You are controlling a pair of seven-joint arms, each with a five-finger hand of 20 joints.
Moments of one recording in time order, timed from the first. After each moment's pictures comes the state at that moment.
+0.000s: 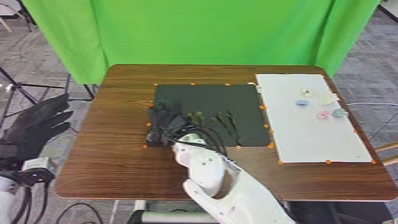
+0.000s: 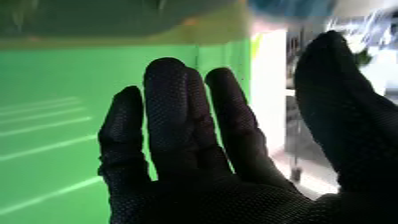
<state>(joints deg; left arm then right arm) 137.9 -55.3 -121.5 -125.6 47.4 1.0 0.4 -74.8 -82.2 40.1 -93.5 -160.5 -7.0 19.0</state>
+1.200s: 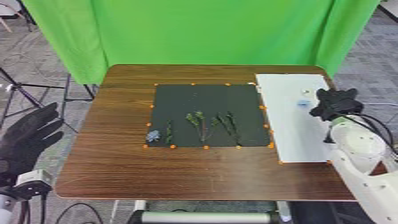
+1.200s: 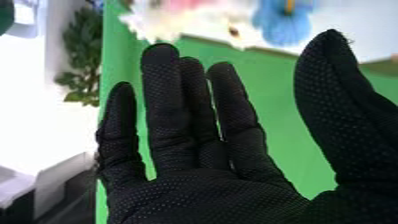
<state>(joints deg) 141.2 -60.9 -121.8 -126.6 47.7 1.4 3.7 -88.9 -46.8 79.1 -95.5 -148.3 -9.5 23.3</state>
